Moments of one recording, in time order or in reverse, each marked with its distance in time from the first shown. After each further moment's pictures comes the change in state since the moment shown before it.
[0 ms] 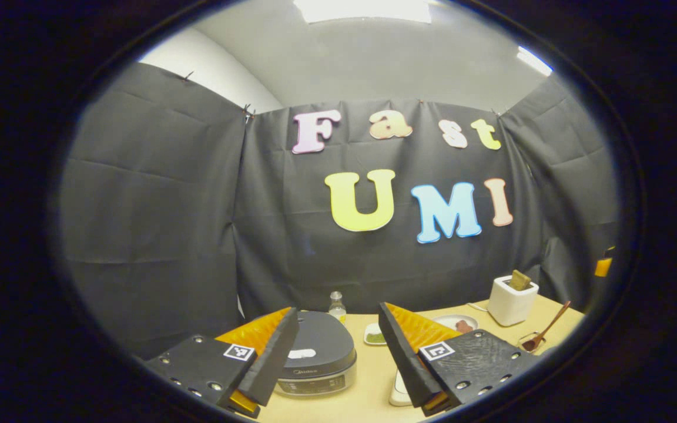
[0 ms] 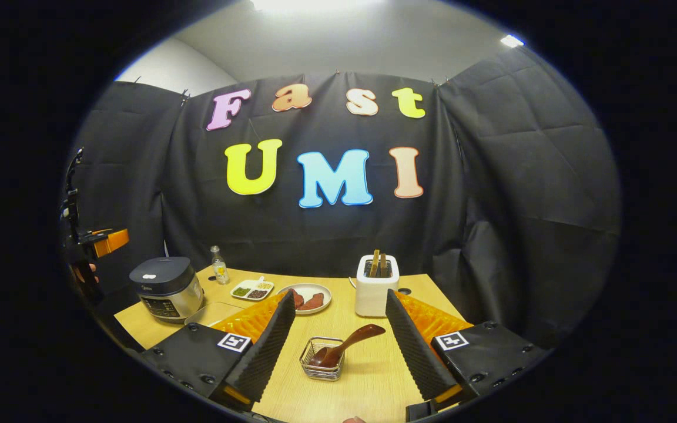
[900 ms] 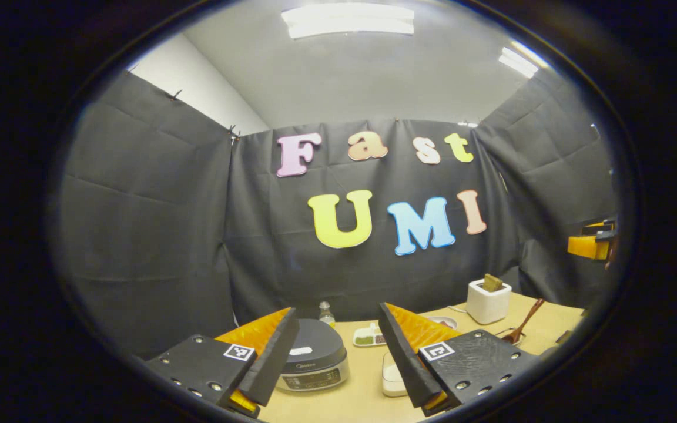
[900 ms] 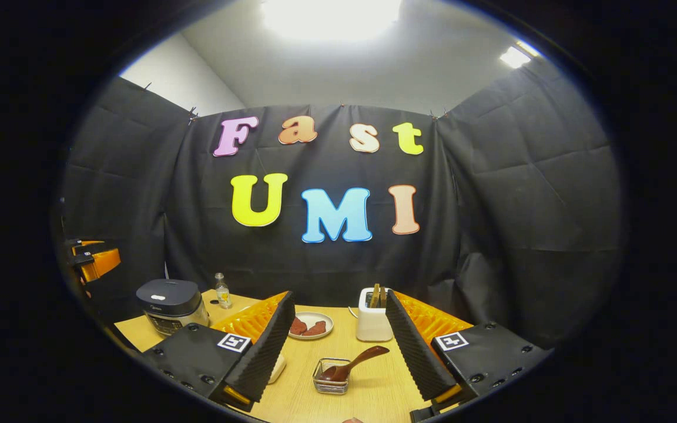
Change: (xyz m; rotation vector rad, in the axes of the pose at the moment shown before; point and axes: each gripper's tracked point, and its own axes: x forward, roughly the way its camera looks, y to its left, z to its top) left arm -0.062 0.001 0.029 0.042 -0.074 -0.094; right arm -0.037 0.042 0.046 -0.020 -0.142 -0.044
